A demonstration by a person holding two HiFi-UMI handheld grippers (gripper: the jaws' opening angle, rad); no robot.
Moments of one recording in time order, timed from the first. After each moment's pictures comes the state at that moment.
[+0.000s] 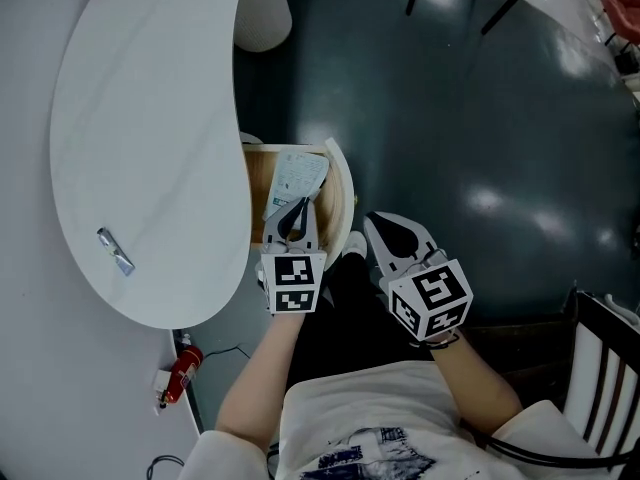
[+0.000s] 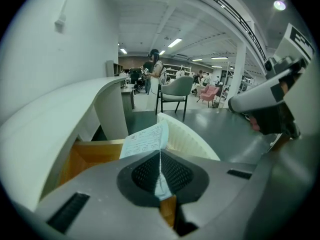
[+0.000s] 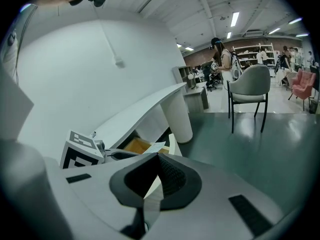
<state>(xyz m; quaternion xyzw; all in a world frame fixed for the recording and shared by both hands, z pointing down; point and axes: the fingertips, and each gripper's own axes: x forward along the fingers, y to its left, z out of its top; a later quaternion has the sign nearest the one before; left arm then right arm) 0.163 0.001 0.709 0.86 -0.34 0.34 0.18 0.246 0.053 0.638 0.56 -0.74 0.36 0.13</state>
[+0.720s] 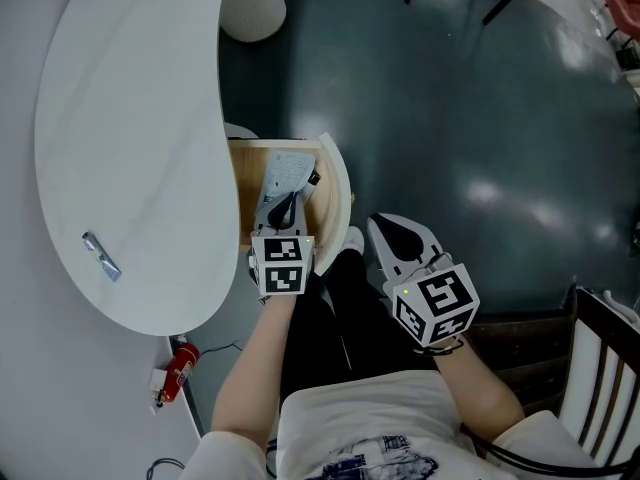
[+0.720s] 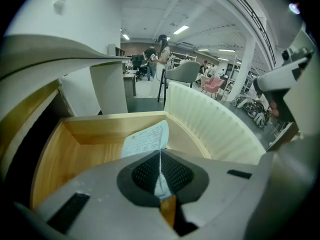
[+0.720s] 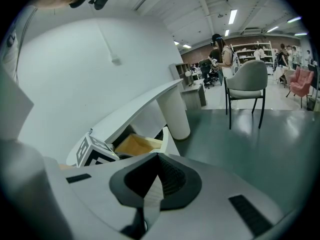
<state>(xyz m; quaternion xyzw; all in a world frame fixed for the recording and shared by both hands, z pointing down) 0.147 -0.005 0.780 0.82 -0.34 0.39 0.22 0.255 0.061 0.665 0.56 -0.73 0.37 0.14</state>
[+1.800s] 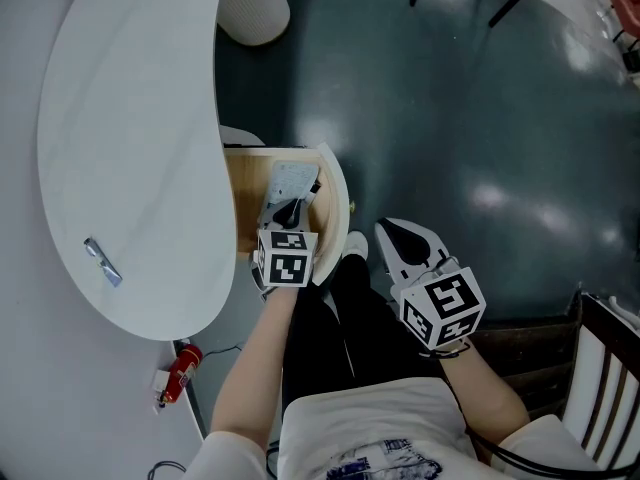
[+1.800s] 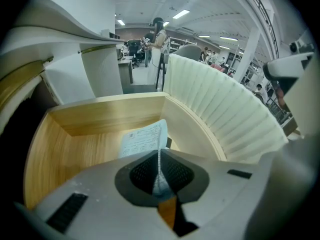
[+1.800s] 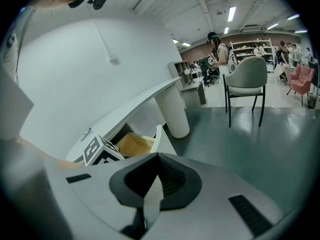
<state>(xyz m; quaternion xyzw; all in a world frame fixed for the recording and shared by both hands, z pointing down) 0.149 -0.002 0.815 0.79 -0.31 0.46 0.24 0.270 0.061 0.677 0.56 -0.73 0.38 0.14</state>
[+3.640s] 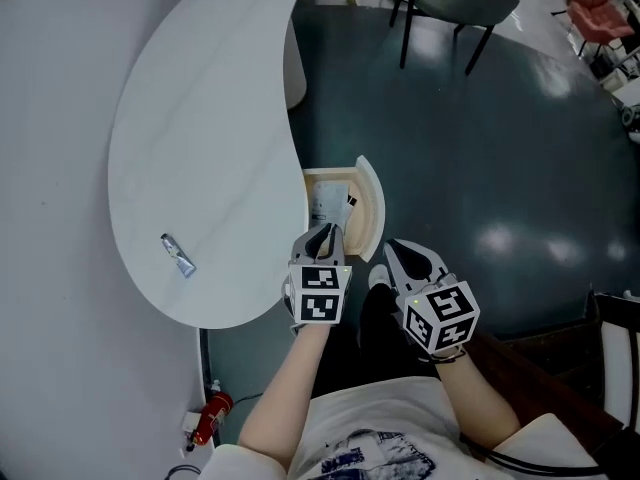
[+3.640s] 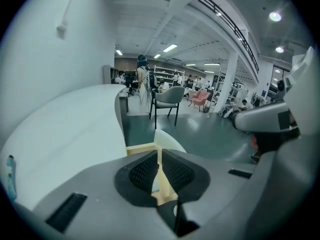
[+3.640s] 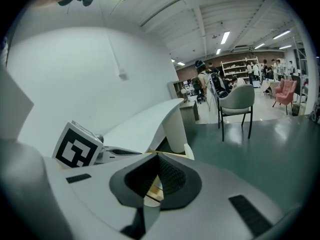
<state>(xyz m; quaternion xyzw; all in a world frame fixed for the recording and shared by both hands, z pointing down) 0.110 0.038 0.606 0.88 -0.30 0.32 0.19 0.176 0.109 0.546 0.63 -0.70 0.32 0.09</state>
